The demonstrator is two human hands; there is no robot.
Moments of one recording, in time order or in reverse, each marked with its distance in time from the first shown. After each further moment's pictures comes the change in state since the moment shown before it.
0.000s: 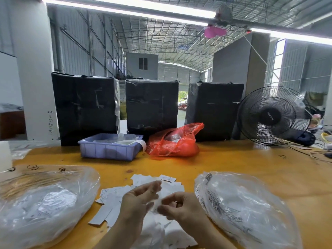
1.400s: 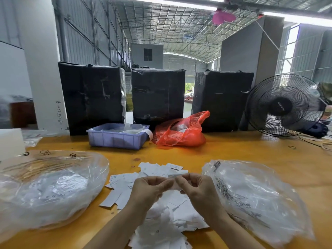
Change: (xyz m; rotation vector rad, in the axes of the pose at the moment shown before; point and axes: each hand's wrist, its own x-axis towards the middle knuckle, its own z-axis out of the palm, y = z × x) left_hand -0.002 -0.001 -0.006 0.264 -0.073 0.005; right_hand -0.002 -0.001 -0.005 -0.004 0.170 -0.192
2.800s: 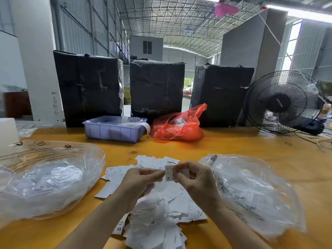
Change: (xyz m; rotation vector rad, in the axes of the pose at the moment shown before) left_hand 0.011 -0.001 -0.017 -0.001 -0.070 -0.090; right_hand 0.000 -0.005 -0.005 -0.012 -0.002 -0.093
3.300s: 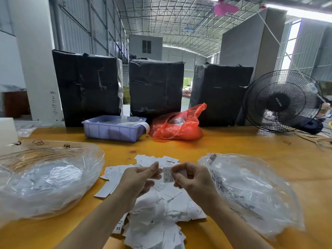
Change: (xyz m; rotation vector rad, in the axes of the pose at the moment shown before) left_hand -0.003 0.003 0.006 0.005 0.110 -0.026; right_hand 0.002 0.001 -0.003 0.025 -0.109 0.096
